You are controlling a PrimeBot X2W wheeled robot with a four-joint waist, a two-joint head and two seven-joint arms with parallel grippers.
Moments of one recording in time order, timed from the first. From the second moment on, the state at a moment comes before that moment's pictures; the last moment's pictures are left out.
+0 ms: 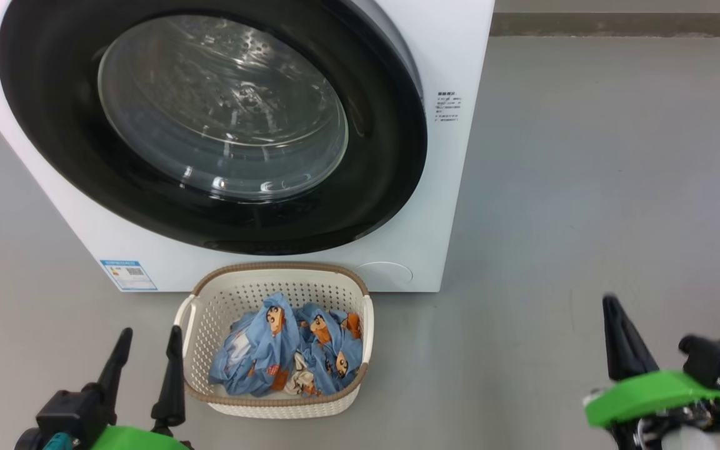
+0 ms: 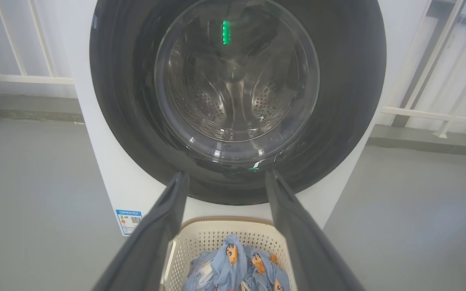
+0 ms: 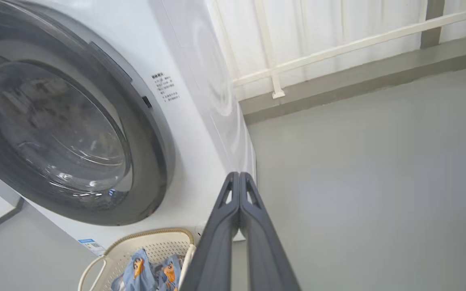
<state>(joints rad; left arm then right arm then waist) -0.04 0.10 -0.06 0.17 -0.28 -0.13 -0.26 -0.15 -0.05 -0.12 0.36 0.36 0.13 -0.25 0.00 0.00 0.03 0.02</state>
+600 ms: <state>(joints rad) -0.09 0.10 -0.11 0.17 -0.29 -0.13 -0.26 -0.42 -0.06 -0.01 0.31 0.88 0.13 -0.26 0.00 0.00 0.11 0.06</state>
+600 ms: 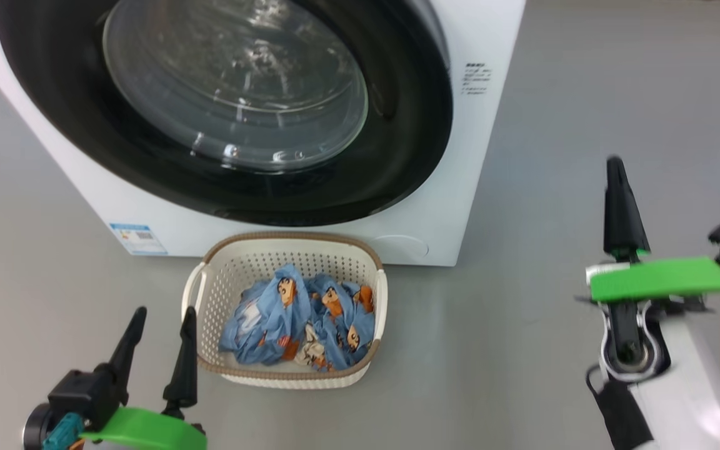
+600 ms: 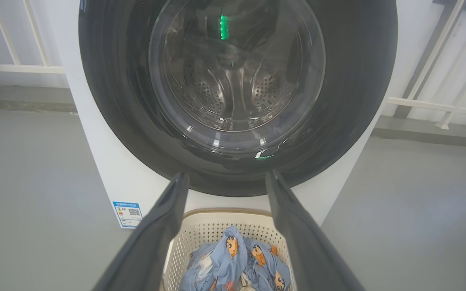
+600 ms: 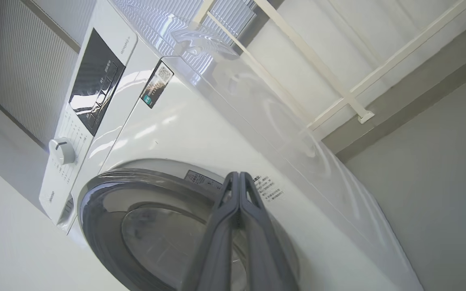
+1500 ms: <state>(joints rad) -0.24 0.11 -0.19 0.17 -0.32 -0.13 -0.26 -0.87 -0.31 0.12 0.48 1.61 0.13 0.16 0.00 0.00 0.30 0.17</state>
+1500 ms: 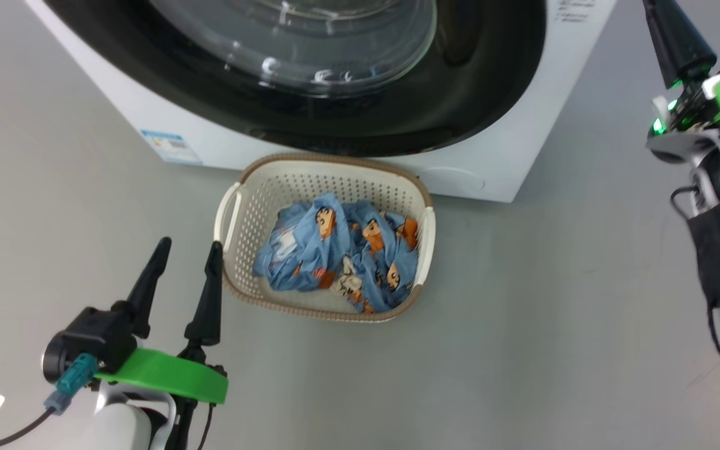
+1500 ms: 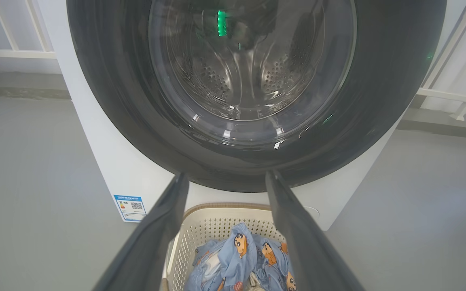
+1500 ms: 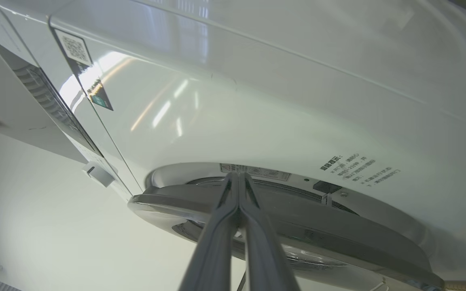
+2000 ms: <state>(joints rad) -0.31 0.10 -0.23 0.15 -0.32 -0.13 -0.26 -1.06 -0.32 0.13 0.63 1.69 0.13 0.47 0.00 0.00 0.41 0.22</state>
